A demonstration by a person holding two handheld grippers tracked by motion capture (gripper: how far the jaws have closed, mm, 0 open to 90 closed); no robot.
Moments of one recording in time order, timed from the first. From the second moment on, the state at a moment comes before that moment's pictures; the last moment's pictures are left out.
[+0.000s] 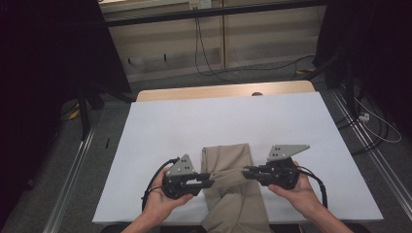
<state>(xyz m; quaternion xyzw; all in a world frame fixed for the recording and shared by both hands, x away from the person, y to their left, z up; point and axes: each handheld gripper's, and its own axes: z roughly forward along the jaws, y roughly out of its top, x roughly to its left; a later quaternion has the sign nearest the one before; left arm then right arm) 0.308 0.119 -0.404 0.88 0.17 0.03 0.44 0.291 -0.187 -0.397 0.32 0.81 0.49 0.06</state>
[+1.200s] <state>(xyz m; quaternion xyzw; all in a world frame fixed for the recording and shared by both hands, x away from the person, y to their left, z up) 0.304 0.123 -0.421 0.88 0.20 0.03 0.42 0.261 -0.198 -0.421 0.31 0.84 0.45 0.05</state>
